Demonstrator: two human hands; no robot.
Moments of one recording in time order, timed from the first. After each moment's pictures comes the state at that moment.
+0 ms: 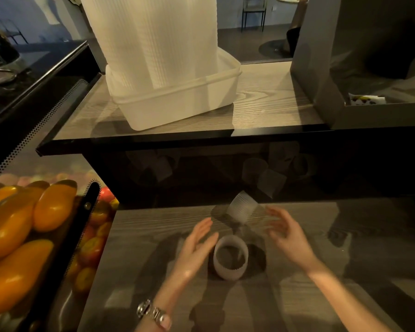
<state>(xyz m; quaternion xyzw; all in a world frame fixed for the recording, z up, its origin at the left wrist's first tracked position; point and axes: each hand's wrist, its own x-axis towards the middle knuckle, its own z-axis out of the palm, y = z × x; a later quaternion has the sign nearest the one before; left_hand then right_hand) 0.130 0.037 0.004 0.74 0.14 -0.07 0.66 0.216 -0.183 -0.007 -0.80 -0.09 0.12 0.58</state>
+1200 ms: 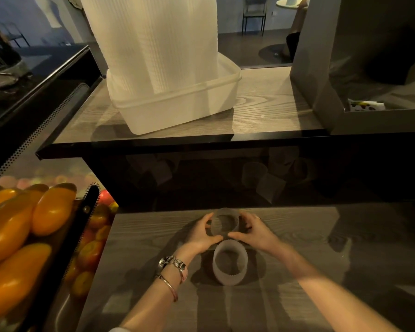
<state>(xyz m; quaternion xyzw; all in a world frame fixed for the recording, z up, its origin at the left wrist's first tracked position) 0.199 0.045 -0.039 0.84 0.17 -0.15 0.49 0.254 -0.129 -0.038 -0.86 -0.15 0.25 0.42</state>
